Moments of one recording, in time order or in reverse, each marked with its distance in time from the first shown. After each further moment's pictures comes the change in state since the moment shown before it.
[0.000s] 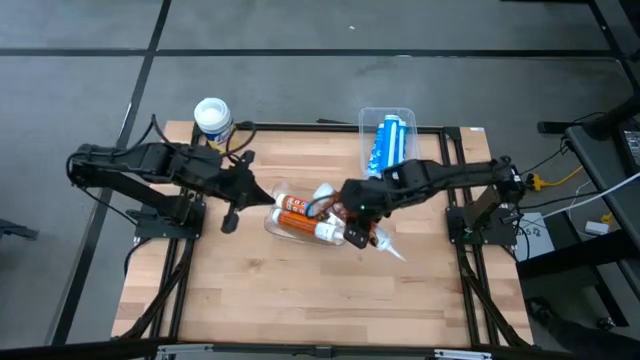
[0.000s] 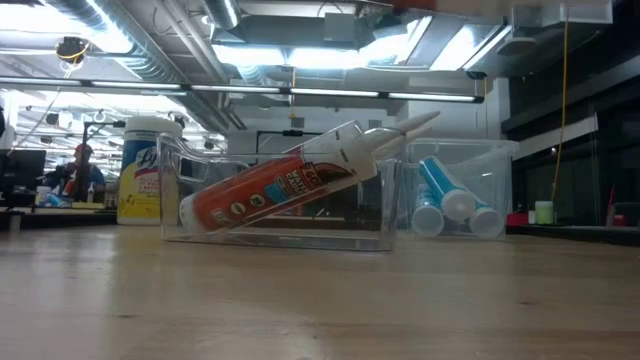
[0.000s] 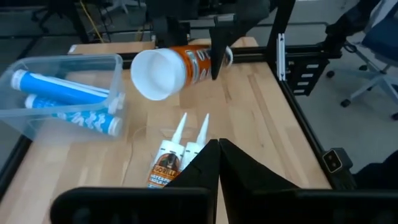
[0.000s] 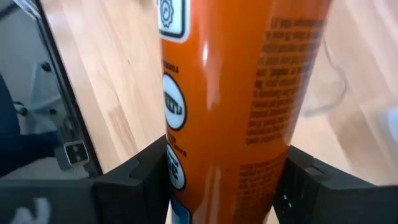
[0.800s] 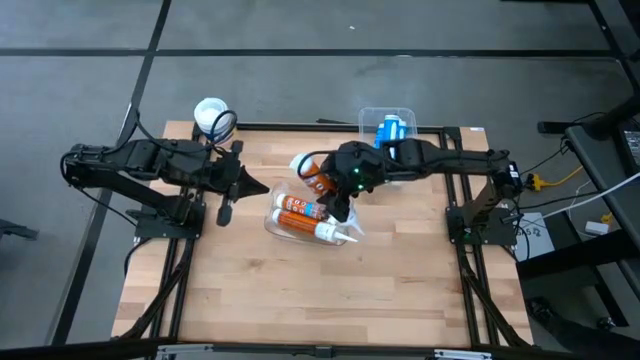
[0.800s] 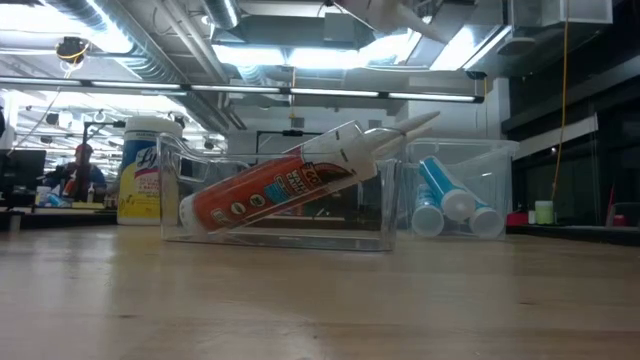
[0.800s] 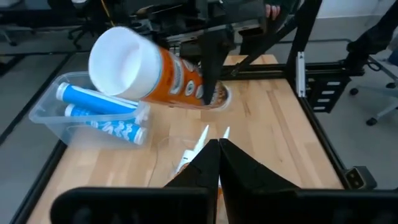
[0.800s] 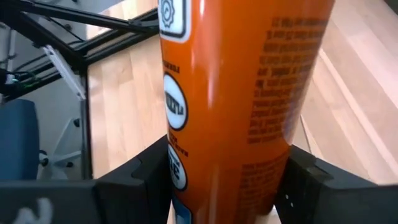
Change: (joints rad) left arm 0.000 -0.062 0.000 0.008 -0.092 0.006; right arm -0.142 0.000 0.002 0.331 -0.045 -0.214
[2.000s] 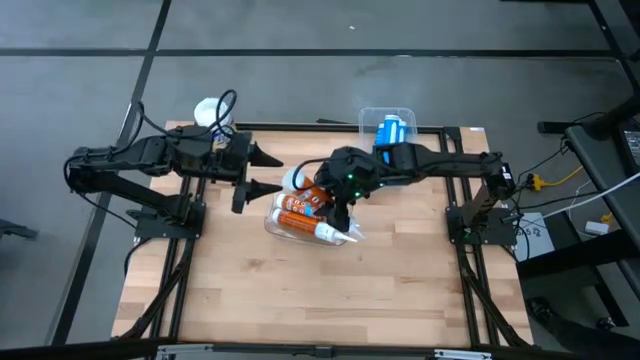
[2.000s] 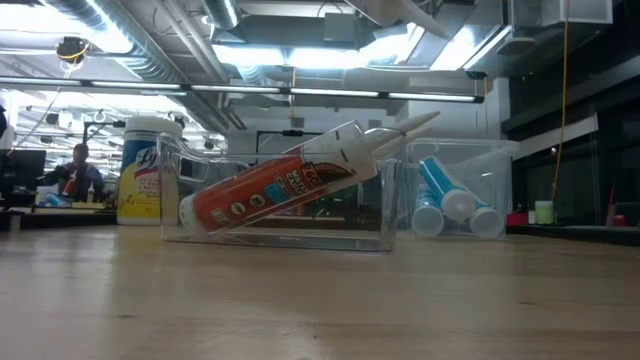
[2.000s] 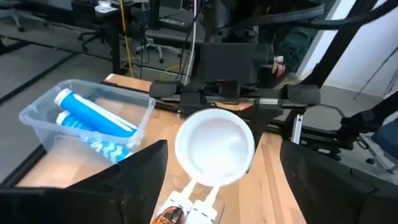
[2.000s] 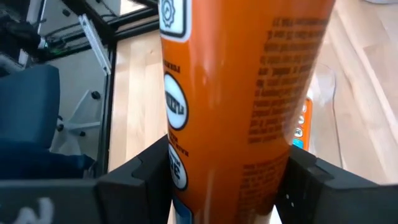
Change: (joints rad) left arm 0.123 0.049 -0.001 0.195 0.090 -0.203; right arm 0.026 0.056 0.070 -0.022 -0.095 -0.120
